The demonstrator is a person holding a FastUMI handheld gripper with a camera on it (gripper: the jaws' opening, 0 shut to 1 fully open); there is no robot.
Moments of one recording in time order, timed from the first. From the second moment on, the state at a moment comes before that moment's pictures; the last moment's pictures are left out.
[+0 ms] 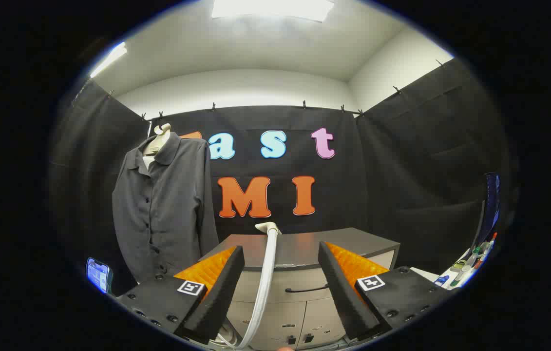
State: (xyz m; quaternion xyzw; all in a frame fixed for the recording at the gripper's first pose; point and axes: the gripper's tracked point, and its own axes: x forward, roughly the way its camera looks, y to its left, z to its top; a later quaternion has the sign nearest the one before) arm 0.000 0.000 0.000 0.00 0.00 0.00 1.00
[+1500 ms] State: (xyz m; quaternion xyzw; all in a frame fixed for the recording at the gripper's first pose) arm -0.018 0.000 0.010 -0.01 -0.02 0.00 1.00
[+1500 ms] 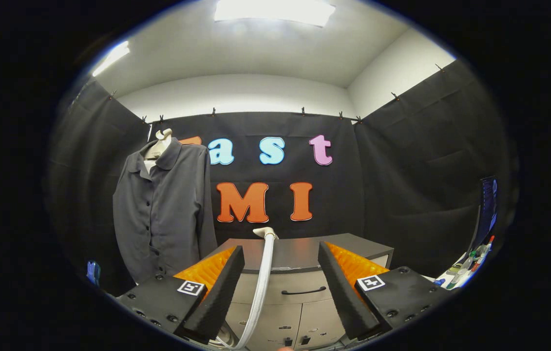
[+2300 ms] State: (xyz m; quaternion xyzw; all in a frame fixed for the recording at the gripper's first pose) arm -0.011 0.004 0.008 -0.01 -0.02 0.00 1.00
